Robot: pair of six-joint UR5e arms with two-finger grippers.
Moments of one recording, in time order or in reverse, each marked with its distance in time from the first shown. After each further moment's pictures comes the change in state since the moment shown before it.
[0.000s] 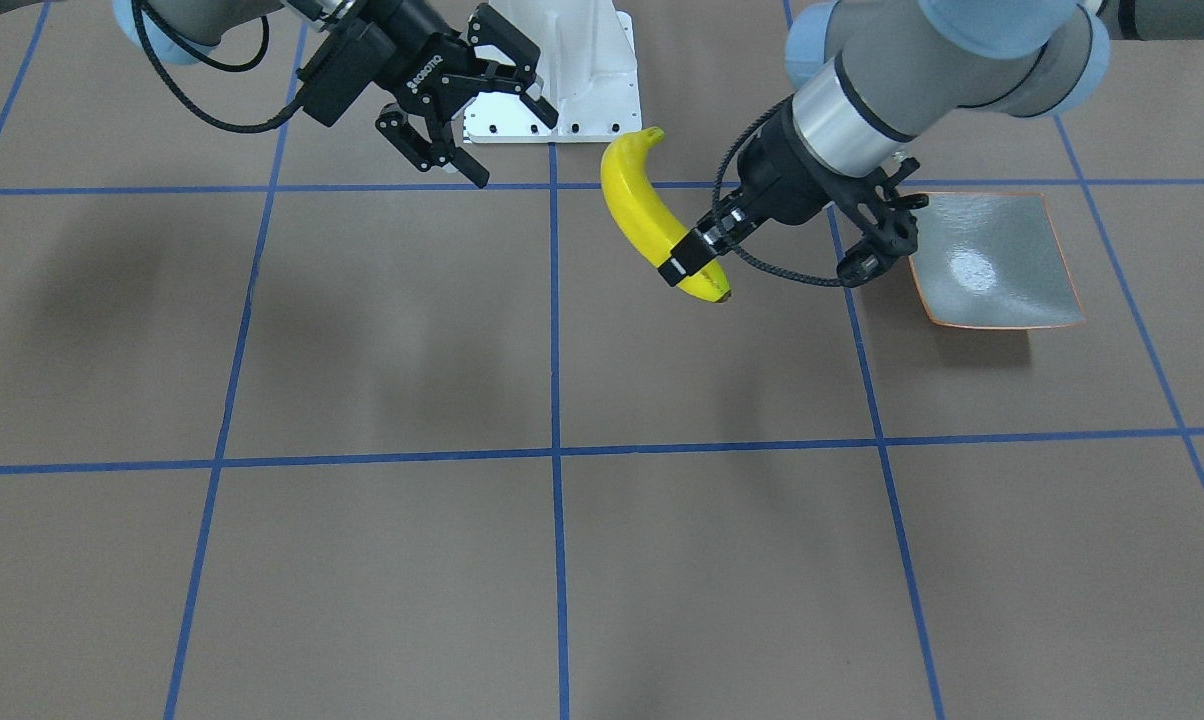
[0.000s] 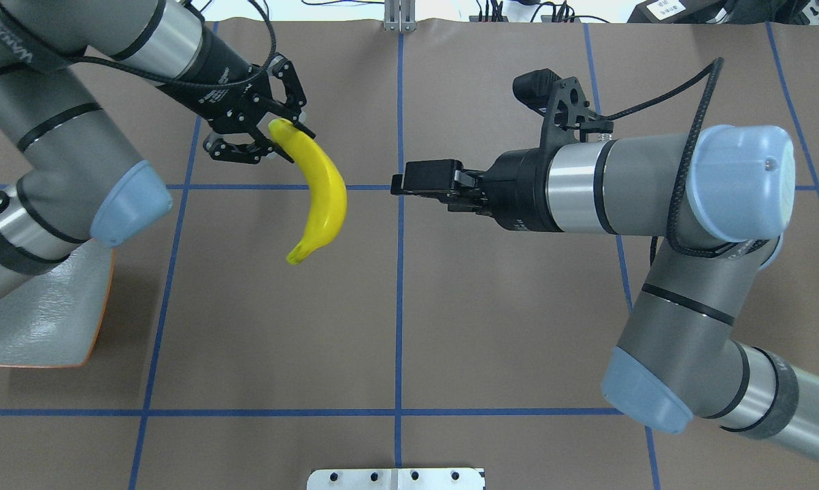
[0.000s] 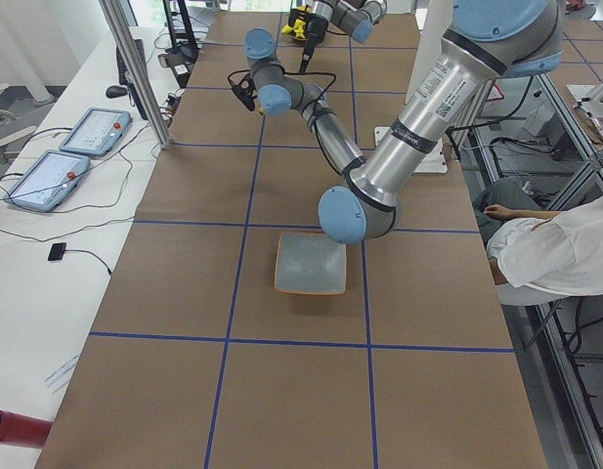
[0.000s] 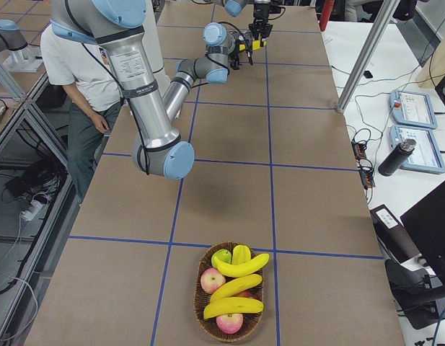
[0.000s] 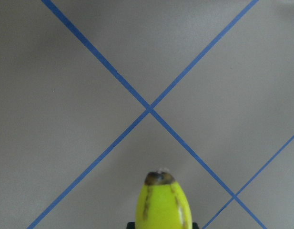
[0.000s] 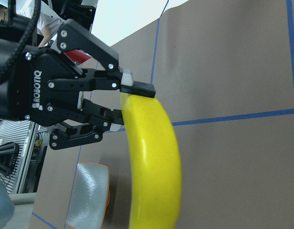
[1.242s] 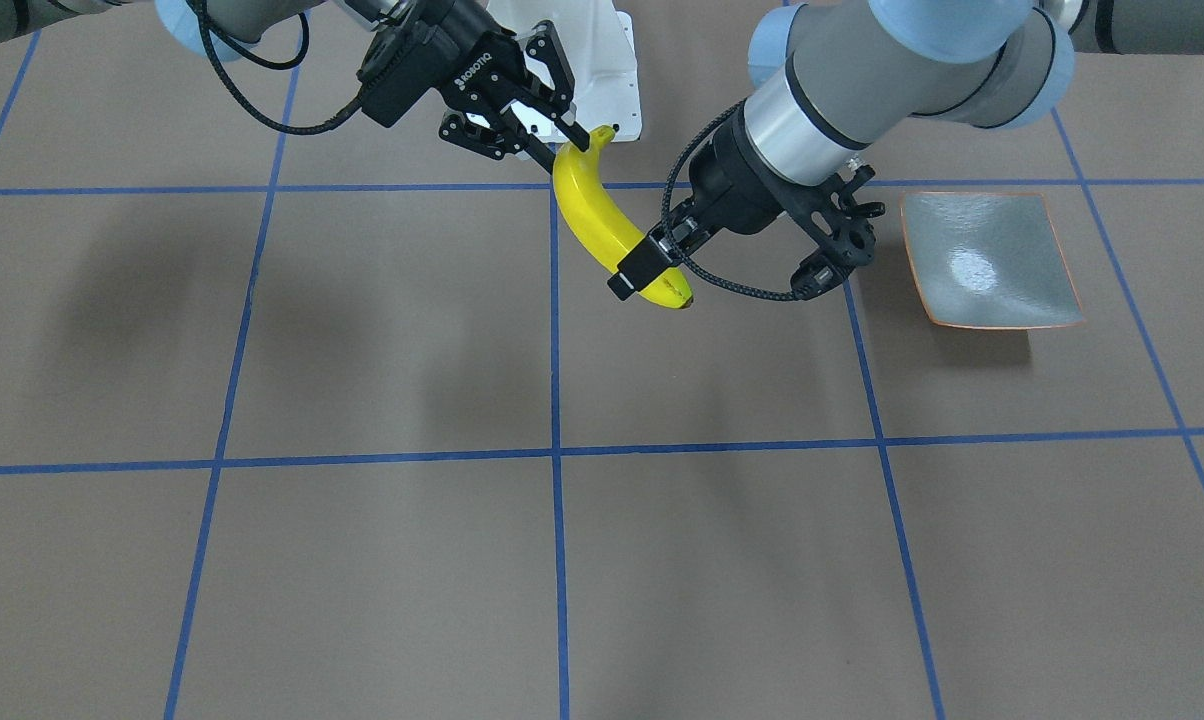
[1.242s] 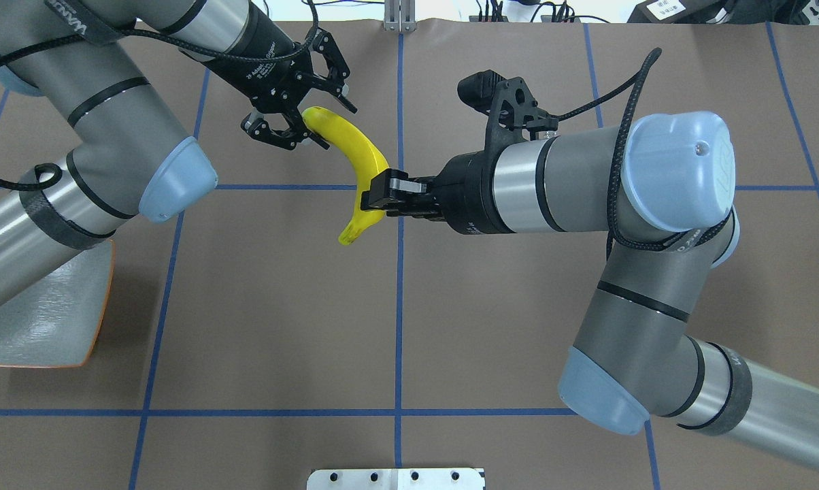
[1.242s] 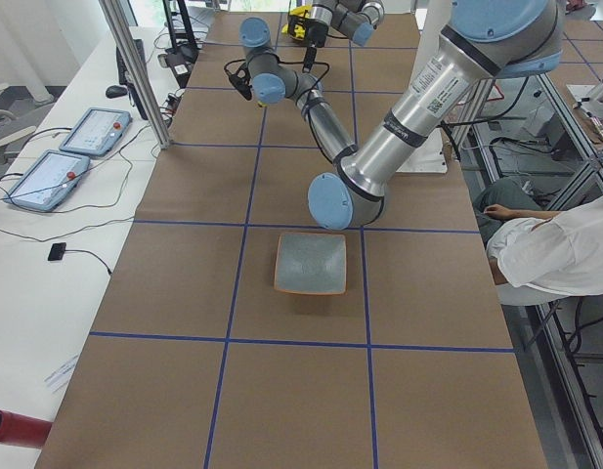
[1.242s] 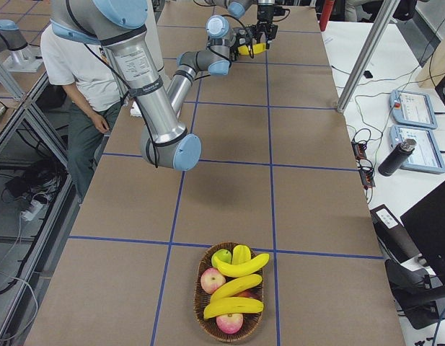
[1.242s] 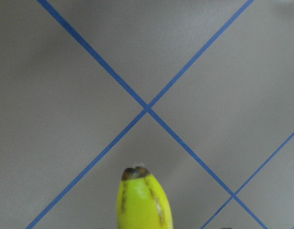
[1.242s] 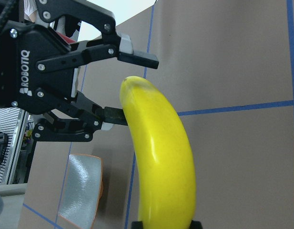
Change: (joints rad) left arm 0.020 -0.175 0.129 -0.010 0.006 -0.113; right arm -0.046 0.130 -0.052 -0.076 0.020 -0.011
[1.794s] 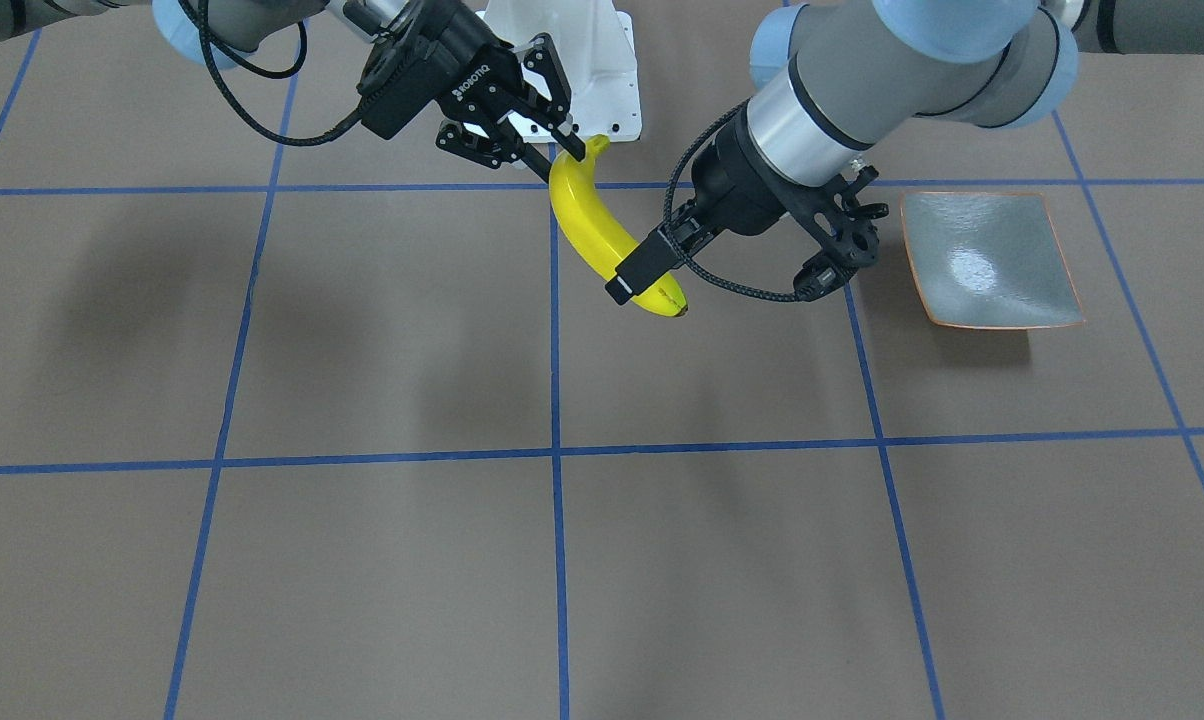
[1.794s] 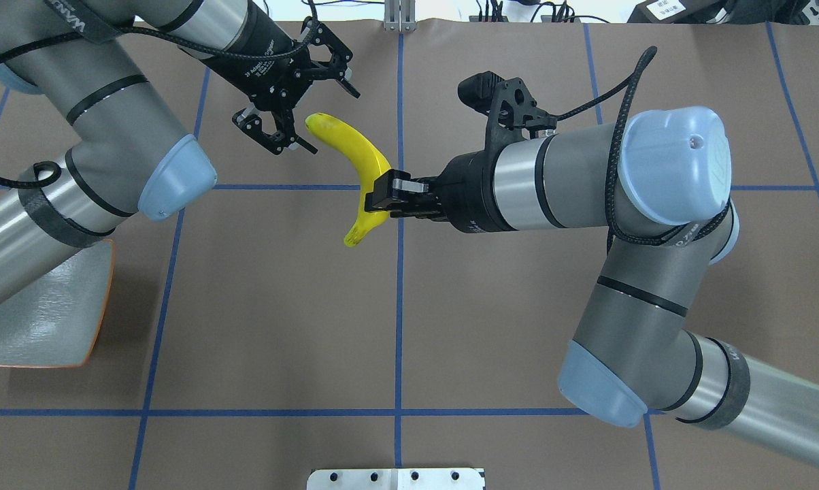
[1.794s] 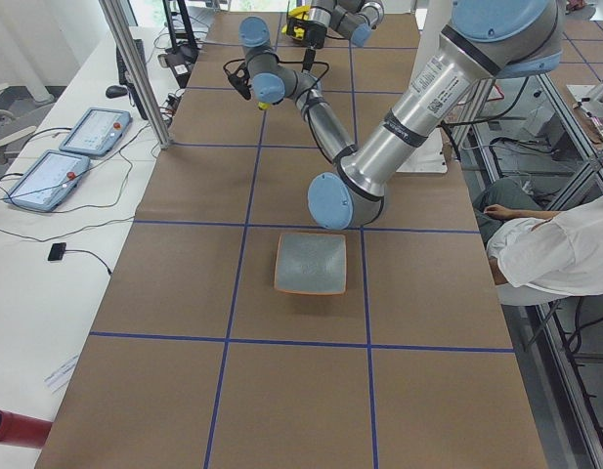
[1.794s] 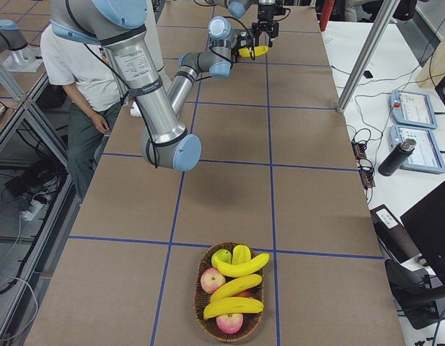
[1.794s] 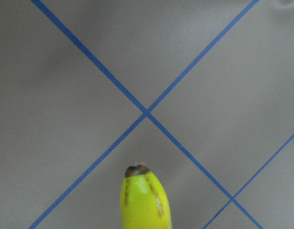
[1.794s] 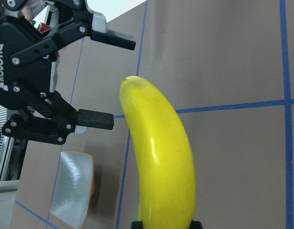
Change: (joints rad) left arm -0.002 -0.001 0.001 0.002 0.000 0.013; right arm 0.011 -0.001 -0.009 -0.001 0.030 -0.007
